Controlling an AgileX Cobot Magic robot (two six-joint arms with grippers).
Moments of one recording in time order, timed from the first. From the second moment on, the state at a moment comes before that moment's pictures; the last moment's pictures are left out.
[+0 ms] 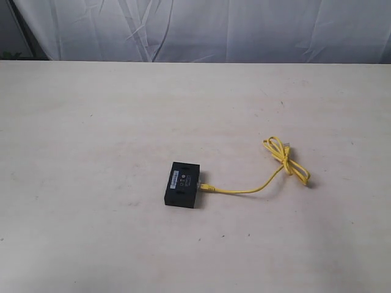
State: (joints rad) left arm 0.04 0.04 -0.06 -0.02 0.25 -0.02; right arm 0.06 0.46 -0.48 0.06 0.24 -0.18
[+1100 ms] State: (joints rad) left arm 0.04 0.01 0.00 -0.02 0.24 -0.02; right arm 0.06 0.46 -0.48 0.02 0.20 -0.20
